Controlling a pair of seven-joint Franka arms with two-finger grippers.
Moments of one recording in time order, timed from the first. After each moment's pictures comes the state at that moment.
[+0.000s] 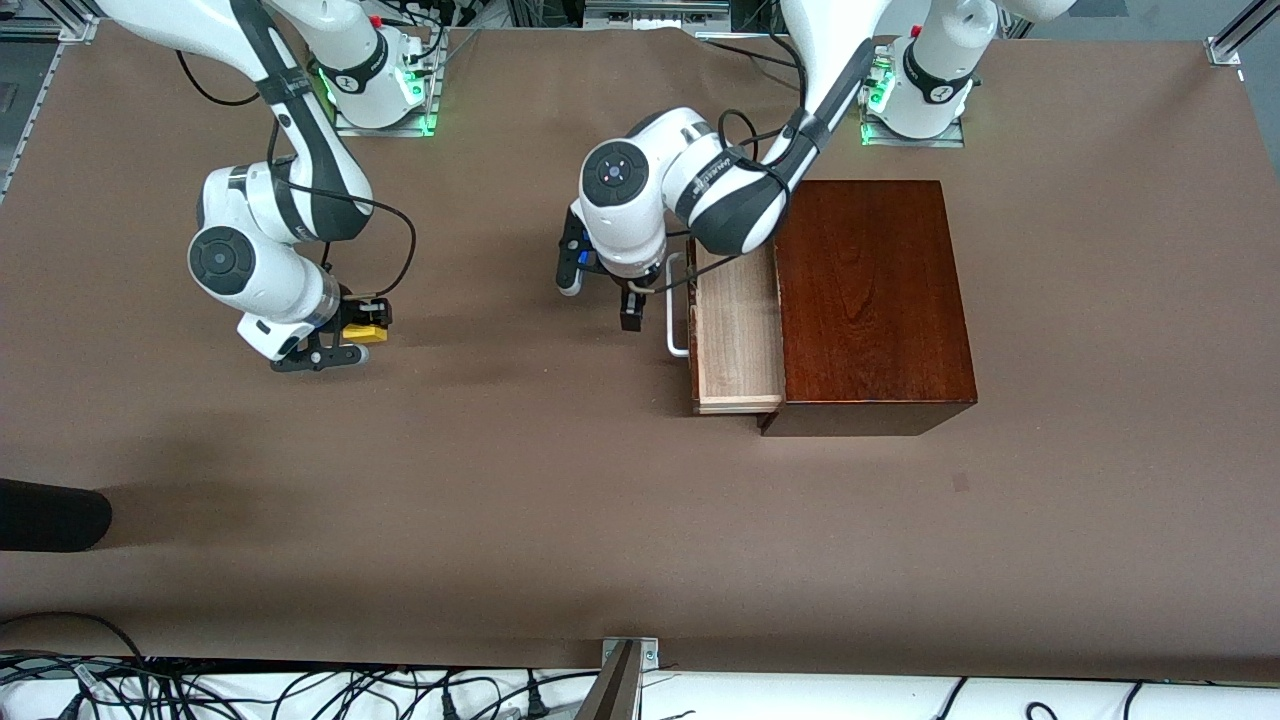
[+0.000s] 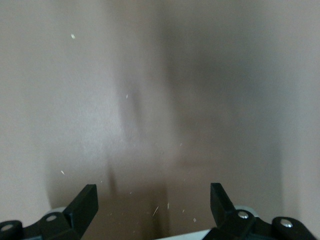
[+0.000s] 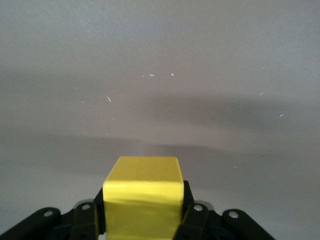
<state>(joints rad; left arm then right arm) -0.79 0.68 -0.04 -1.40 0.02 1.97 0.87 0.12 0.28 0.05 -2.19 -0.01 2.31 0.05</state>
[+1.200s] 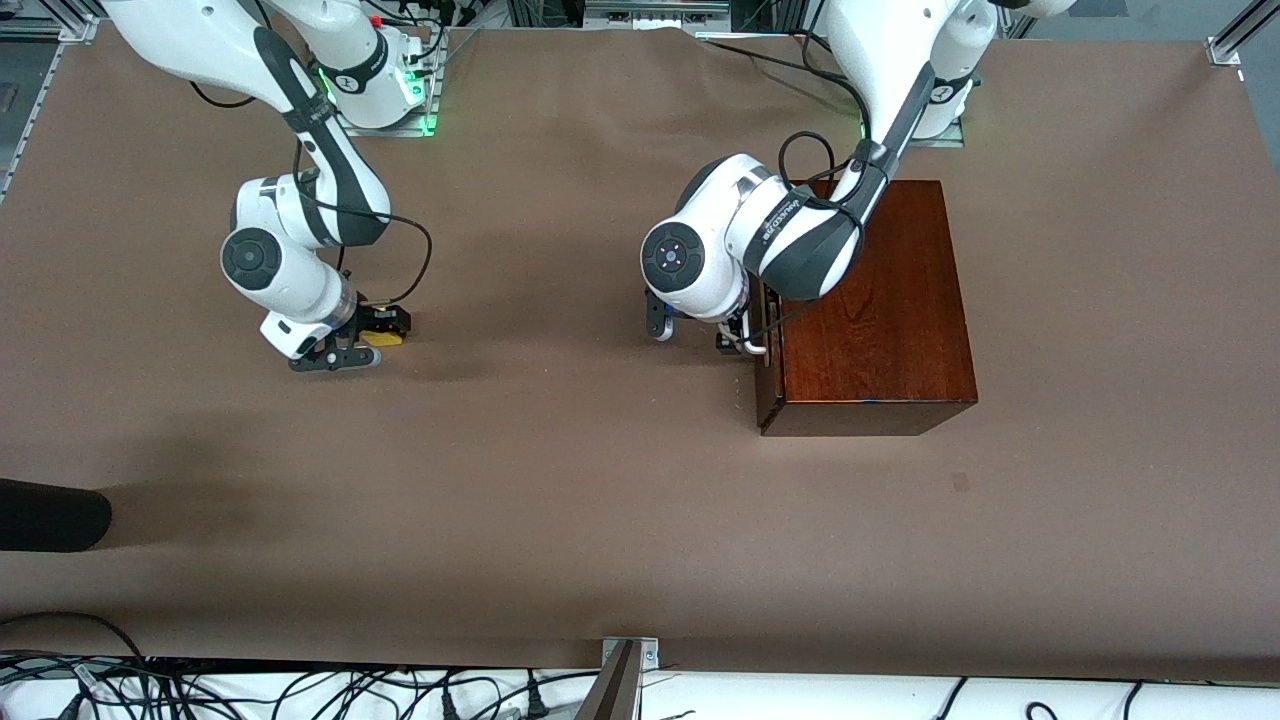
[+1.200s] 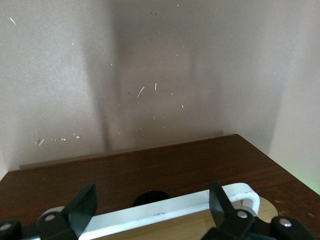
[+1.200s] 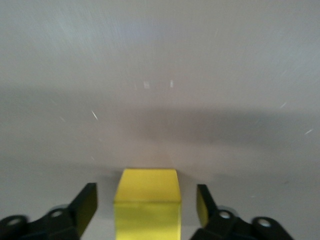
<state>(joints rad) -0.66 0.67 -0.03 -1.38 0.11 1.65 0.90 0.11 0.31 0.05 -2.24 -0.01 2.49 0.06</state>
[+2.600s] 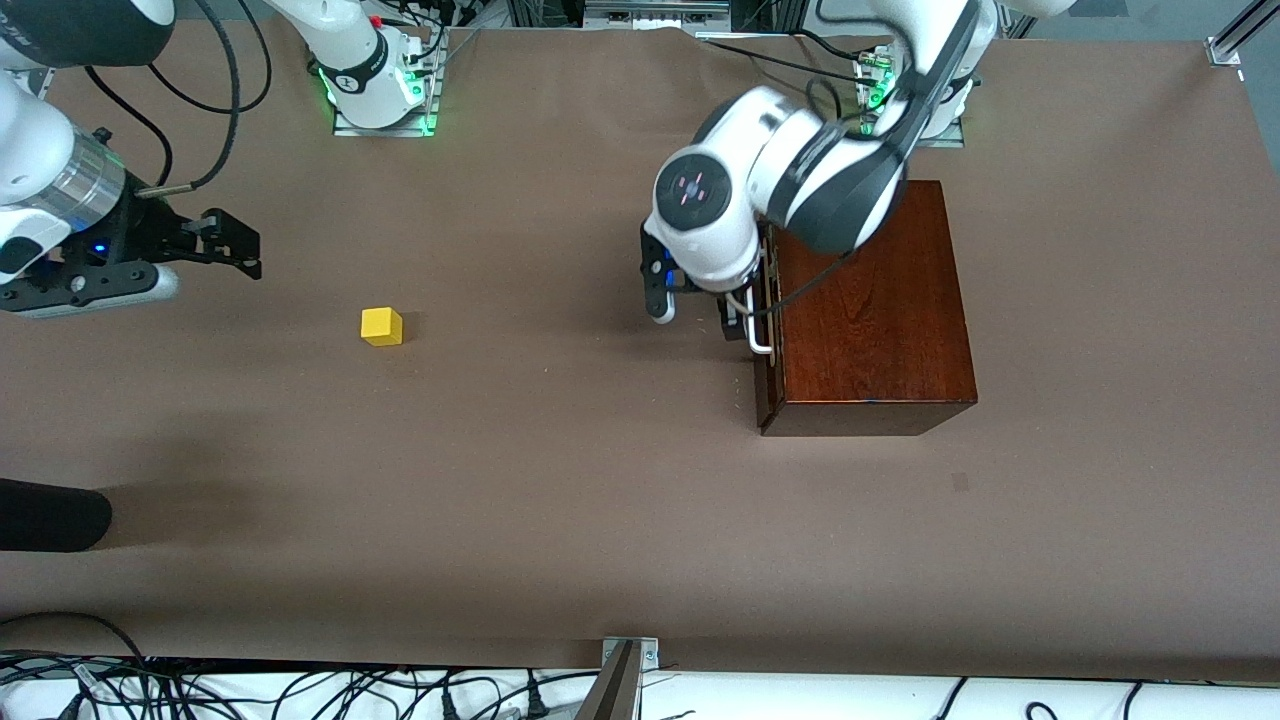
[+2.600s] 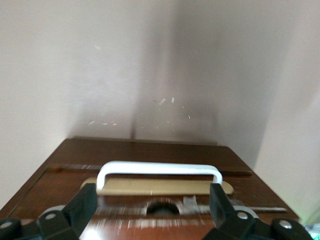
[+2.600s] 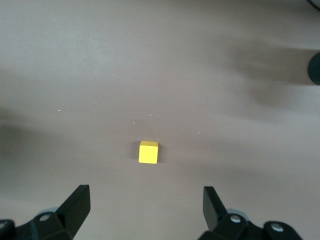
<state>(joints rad) -0.65 0.48 -0.02 -1.35 0.07 1.62 0.72 0.11 0.11 0.01 -1.52 -0.01 1.61 -0.04</state>
